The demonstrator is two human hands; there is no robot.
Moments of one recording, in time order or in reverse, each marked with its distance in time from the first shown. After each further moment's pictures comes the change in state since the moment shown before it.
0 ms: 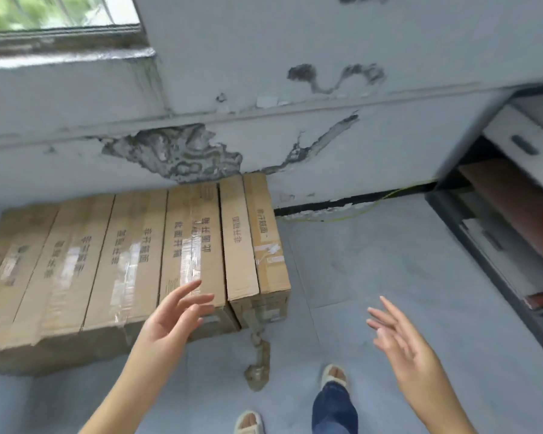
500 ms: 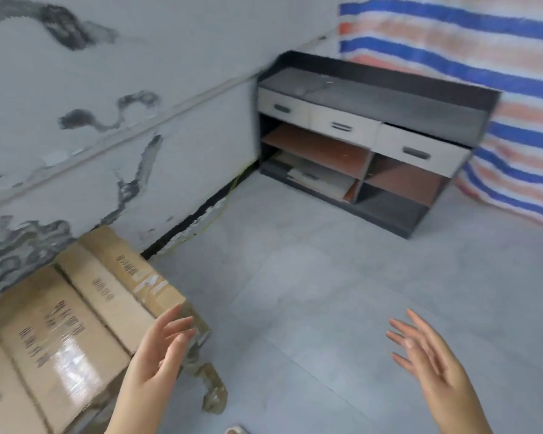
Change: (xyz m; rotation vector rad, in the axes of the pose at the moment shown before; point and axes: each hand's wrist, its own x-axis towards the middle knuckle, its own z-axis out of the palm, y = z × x) left_hand -0.090 -0.004 0.082 0.169 -0.562 0.211; right_hand -0.274 0.038 -0.060 0.230 0.848 0.009
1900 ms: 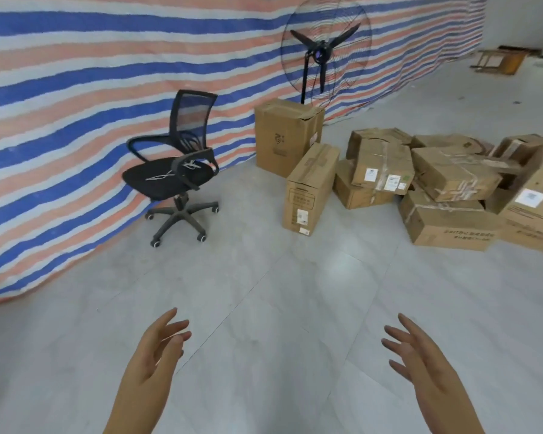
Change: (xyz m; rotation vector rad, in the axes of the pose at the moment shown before) left_hand -0.323 0.136 0.946 0.080 -1.461 0.325; right_hand -0.228 0.046 -0.757 0.052 1.524 0.106
